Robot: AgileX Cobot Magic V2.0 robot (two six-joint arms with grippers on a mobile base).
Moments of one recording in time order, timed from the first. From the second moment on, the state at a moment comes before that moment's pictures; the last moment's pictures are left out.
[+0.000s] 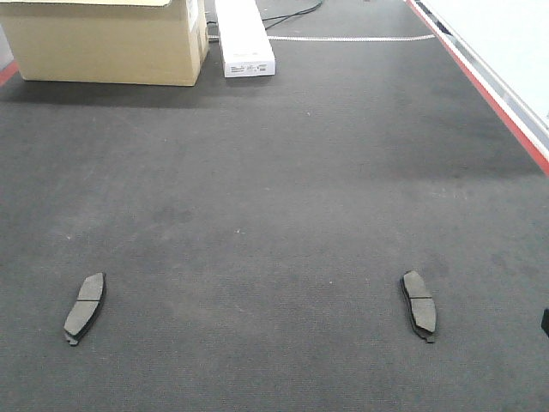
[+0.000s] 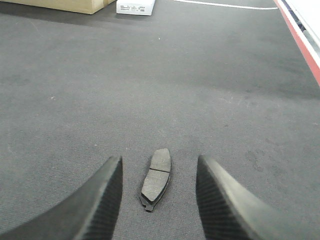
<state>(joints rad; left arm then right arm) -0.14 0.17 -0.40 -0.04 0.69 -0.07 0.12 0.36 -0.40 0.13 0.46 -0.19</state>
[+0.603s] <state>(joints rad) -0.14 0.17 -0.40 -0.05 0.69 -0.07 0.12 0.36 -0.40 0.13 0.46 -0.19</state>
